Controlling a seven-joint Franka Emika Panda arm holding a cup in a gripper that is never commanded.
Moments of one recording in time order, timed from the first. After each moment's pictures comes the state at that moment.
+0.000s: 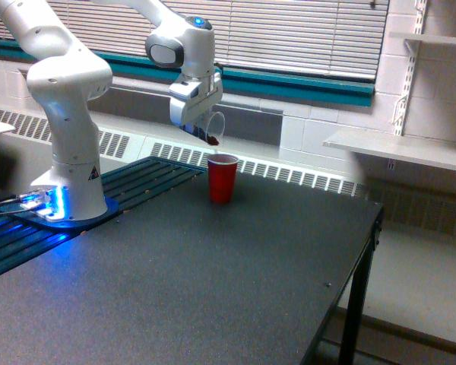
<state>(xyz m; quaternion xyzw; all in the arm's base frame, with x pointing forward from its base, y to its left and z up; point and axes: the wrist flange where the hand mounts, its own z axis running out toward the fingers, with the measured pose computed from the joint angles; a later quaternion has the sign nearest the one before) 0.189 0.268 0.312 -0.89 0.43 0.11 0.11</state>
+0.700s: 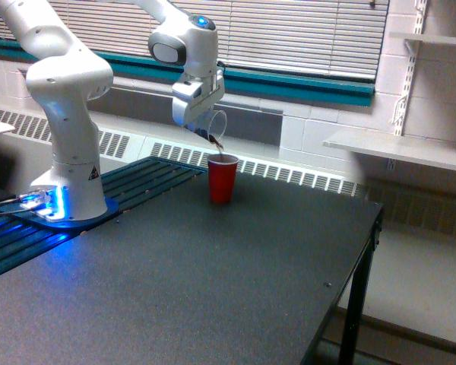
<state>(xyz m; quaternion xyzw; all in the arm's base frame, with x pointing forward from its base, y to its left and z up) 0.196 0.268 0.317 -0.89 0.42 0.14 0.12</state>
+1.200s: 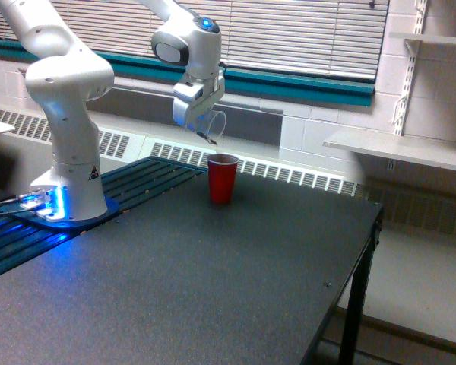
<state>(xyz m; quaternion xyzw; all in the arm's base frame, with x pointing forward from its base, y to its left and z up) 0.201 0.267 0.314 -0.89 0.41 0.18 0.11</state>
